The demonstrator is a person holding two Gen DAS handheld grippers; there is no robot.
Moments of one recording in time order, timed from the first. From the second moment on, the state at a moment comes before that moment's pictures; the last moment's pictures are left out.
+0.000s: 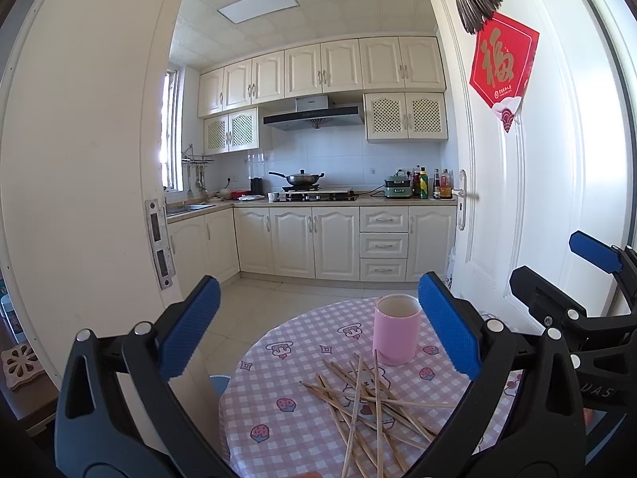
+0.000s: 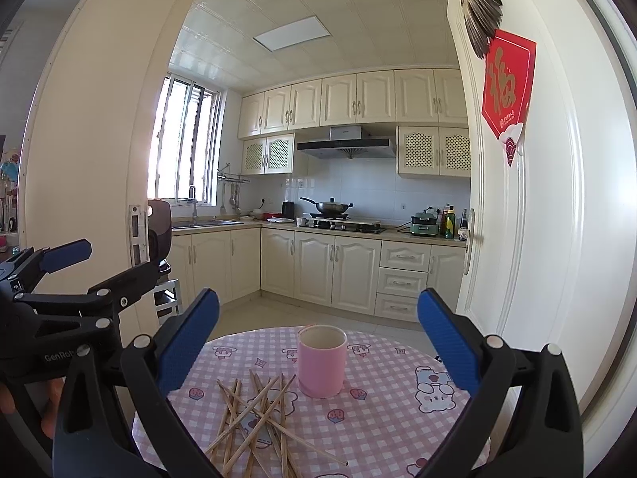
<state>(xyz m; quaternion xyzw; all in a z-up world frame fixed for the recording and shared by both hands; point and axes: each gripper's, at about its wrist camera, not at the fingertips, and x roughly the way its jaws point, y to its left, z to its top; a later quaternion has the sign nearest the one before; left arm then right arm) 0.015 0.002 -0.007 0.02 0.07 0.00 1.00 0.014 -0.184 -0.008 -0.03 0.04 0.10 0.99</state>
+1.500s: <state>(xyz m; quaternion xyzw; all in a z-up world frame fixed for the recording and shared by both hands) 0.019 0.002 -0.006 0.02 0.08 0.00 1.00 0.016 -0.185 -0.007 -0.02 0.05 0.10 0.99</state>
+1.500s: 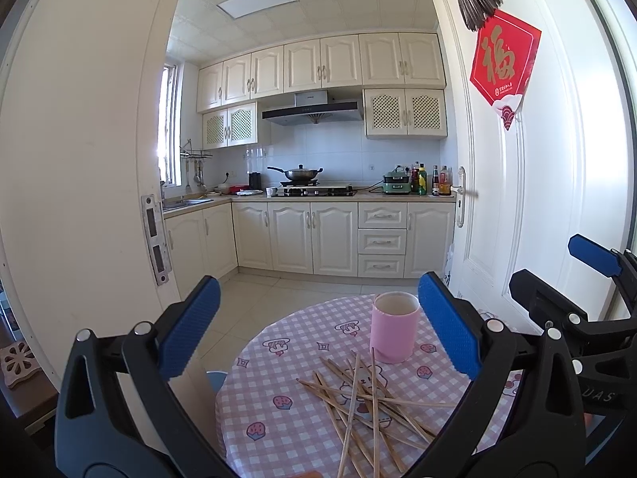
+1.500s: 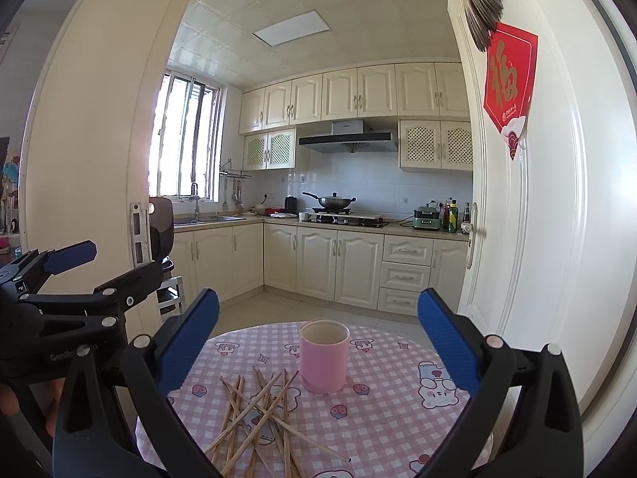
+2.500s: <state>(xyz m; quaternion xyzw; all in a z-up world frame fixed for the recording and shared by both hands) 0.022 0.001 -0.010 0.02 0.08 0.00 1.00 0.018 -0.185 -0.009 -0.02 0.06 0.10 0.99</state>
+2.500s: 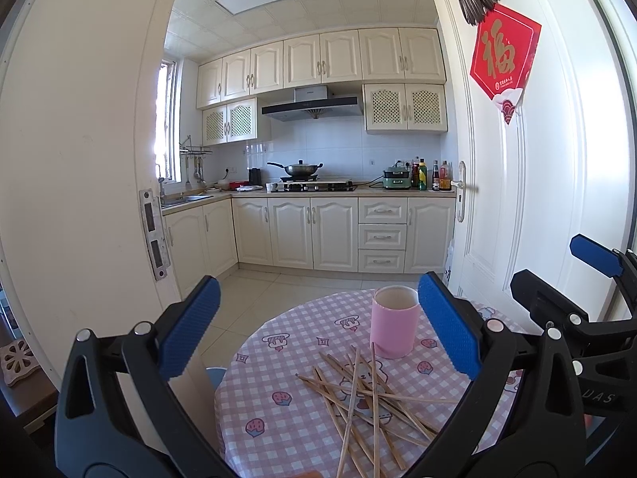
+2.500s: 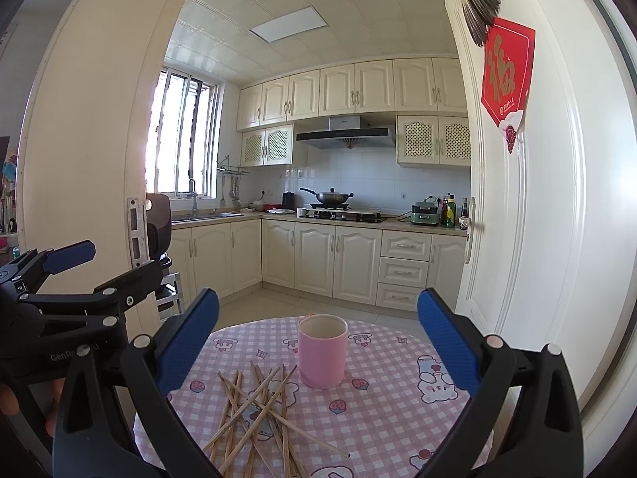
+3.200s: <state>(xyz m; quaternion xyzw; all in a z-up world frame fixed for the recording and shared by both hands) 0.053 0.004 -0.030 0.02 0.15 -0.02 0.99 0.043 -0.182 -0.027 -0.01 0.11 0.11 0.99</state>
